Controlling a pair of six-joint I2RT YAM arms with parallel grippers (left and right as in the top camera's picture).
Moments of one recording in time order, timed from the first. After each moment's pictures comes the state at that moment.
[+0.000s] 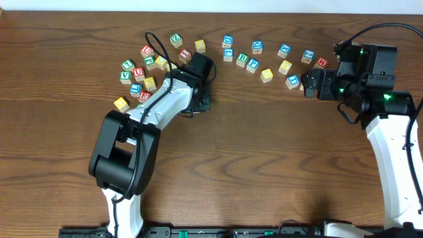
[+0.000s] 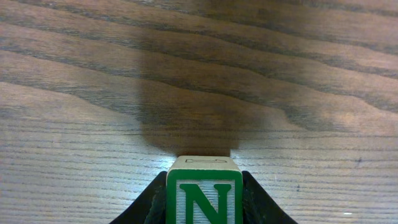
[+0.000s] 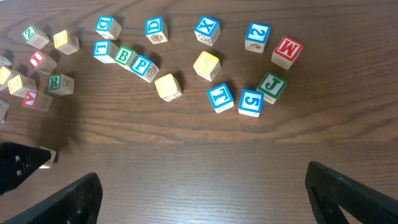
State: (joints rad) left arm -0.42 2.02 1.40 -0.70 -0.05 -0.46; right arm -0.06 1.41 1.25 -0.71 -0.23 0.07
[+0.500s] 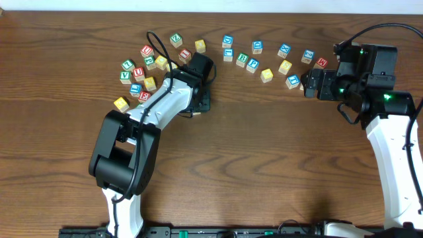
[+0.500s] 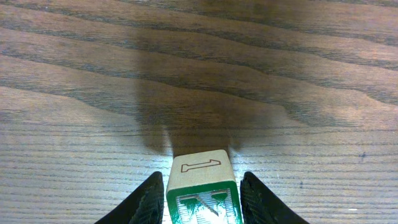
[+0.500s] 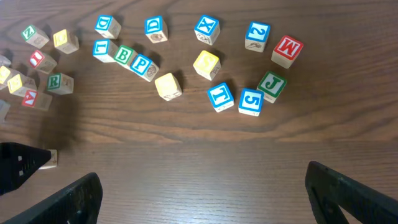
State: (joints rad) left arm -0.42 2.02 1.40 -0.70 -0.05 -0.43; right arm -0.06 1.41 1.25 -0.72 -0.23 0.07
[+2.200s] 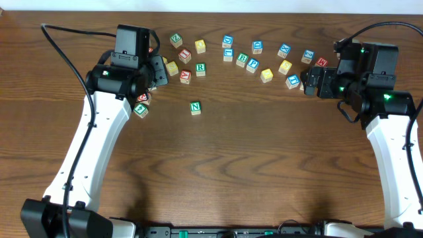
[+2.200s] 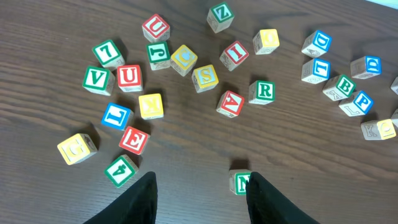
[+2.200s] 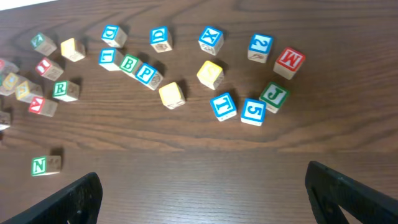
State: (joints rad) left arm -0.19 1.55 1.44 -0.82 -0.05 -0.38; right arm -0.06 1.41 1.25 -0.68 -0.25 0.07
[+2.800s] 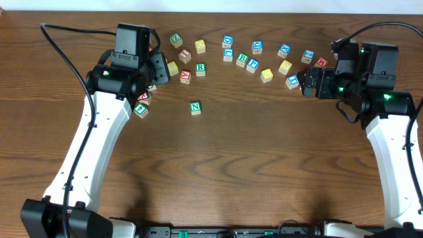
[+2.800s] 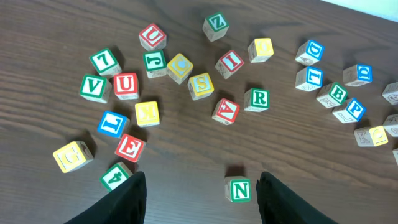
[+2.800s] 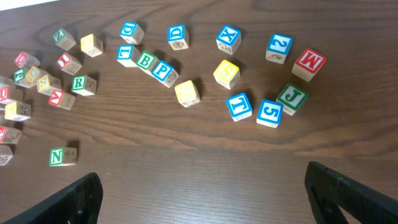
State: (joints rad) left arm -0.19 1.55 1.44 -0.79 -0.05 -0.38; right arm -0.06 1.41 1.25 -0.69 -0.31 0.06
